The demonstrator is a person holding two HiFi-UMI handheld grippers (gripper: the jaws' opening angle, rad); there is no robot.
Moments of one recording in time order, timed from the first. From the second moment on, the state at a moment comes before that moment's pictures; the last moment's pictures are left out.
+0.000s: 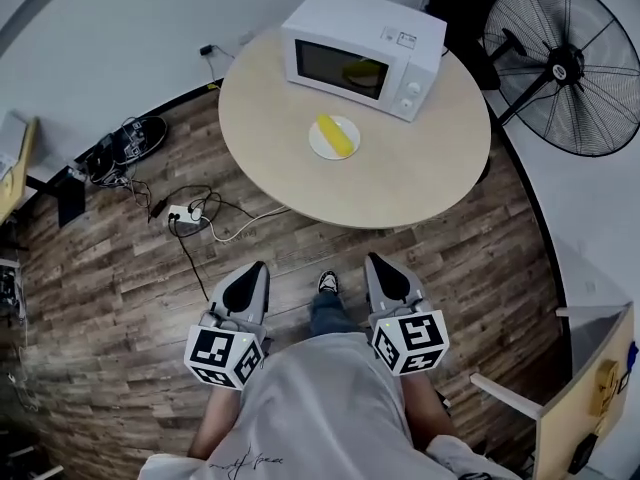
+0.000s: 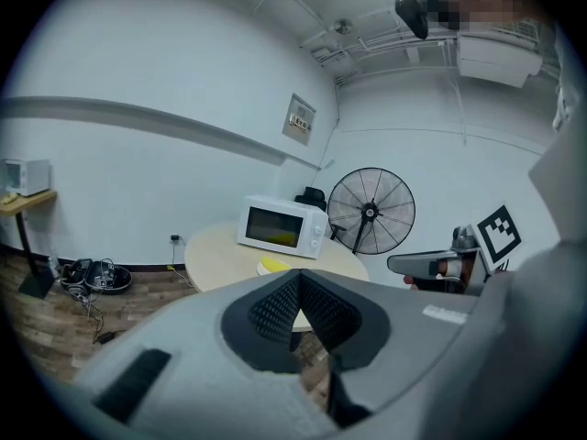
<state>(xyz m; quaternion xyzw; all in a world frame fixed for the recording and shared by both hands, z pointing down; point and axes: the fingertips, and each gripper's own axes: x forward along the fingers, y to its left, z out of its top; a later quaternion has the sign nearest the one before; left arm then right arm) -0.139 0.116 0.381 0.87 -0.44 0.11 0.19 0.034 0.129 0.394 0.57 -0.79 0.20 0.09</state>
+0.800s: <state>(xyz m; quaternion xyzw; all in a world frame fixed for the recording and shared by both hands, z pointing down) -0.079 0.005 0.378 0.87 -0.44 0.12 0.17 0.080 0.018 0.405 0.56 -0.80 0.20 0.08</state>
